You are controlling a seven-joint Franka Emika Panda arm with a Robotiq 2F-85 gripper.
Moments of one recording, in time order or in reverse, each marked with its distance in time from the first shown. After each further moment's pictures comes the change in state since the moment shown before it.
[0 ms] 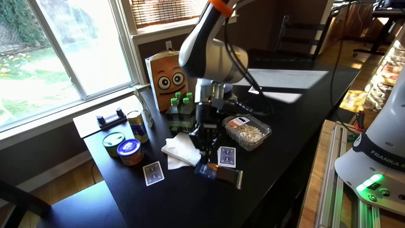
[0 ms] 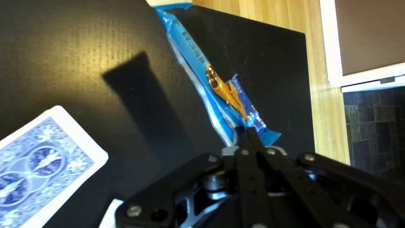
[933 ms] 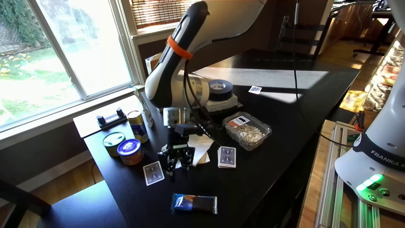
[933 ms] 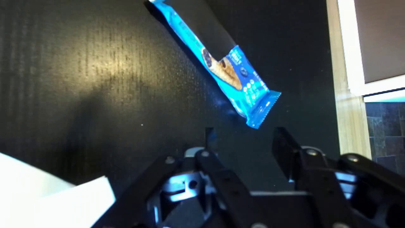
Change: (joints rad) arm 0.059 0.349 0.033 0.383 -0.167 -0.007 0.180
